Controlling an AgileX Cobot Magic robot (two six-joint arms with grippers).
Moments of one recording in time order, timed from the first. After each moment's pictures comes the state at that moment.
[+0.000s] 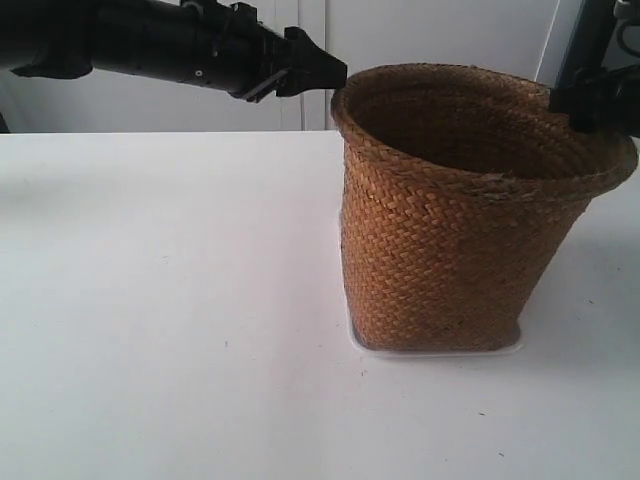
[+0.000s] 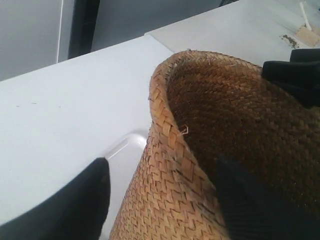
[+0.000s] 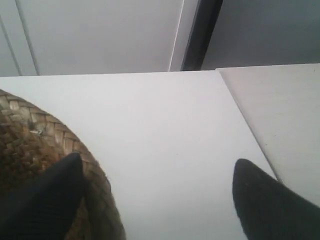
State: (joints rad) left arm -0.43 1.82 -1.52 -1.31 0.65 1.12; right arm 0.11 1.46 -0.97 -1.35 0.30 1.40
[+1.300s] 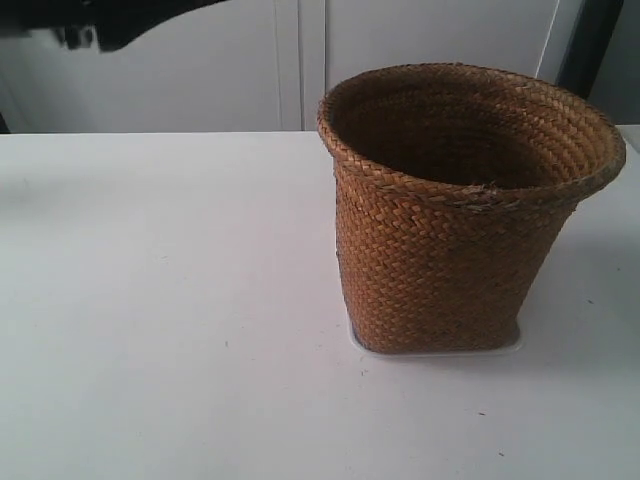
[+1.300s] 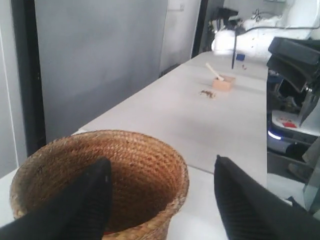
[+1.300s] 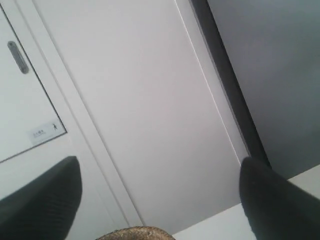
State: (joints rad) left arm -0.43 1.08 -1.01 -1.58 0.77 1.49; right arm 0.11 0.42 -0.65 -1.13 0.26 1.51
